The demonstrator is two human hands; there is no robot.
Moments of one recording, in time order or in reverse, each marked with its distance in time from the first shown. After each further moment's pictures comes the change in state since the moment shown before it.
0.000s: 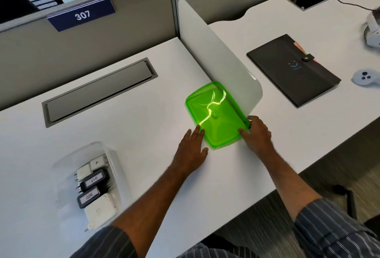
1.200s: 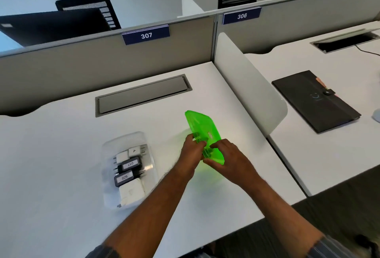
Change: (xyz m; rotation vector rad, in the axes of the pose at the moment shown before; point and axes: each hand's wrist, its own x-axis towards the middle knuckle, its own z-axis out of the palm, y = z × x) left_hand -0.087 -0.009 -0.078 -1.388 0.333 -0.476; right_hand -0.147 -0.115 0.039 -0.084 -0.078 -0.751
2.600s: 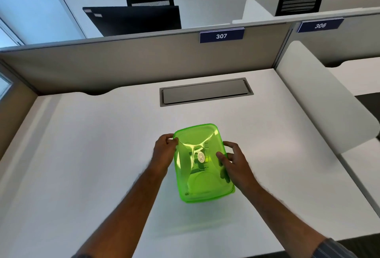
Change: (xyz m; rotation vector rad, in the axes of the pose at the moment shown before) left_hand -0.016 0.014 -0.315 0.157 0.455 0.134; right_hand 0.038 -0.184 0.129 0.817 -0.125 0.406
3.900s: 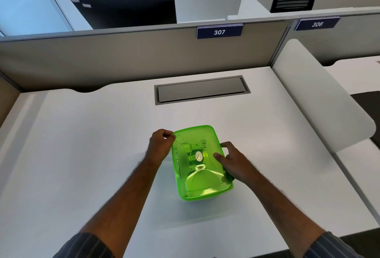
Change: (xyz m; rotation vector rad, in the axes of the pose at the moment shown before) left_hand 0.044 -0.002 -0.003 0.206 -0.042 0.087; right_hand 0.029 -0.007 -0.009 -0.458 -0.150 0.083
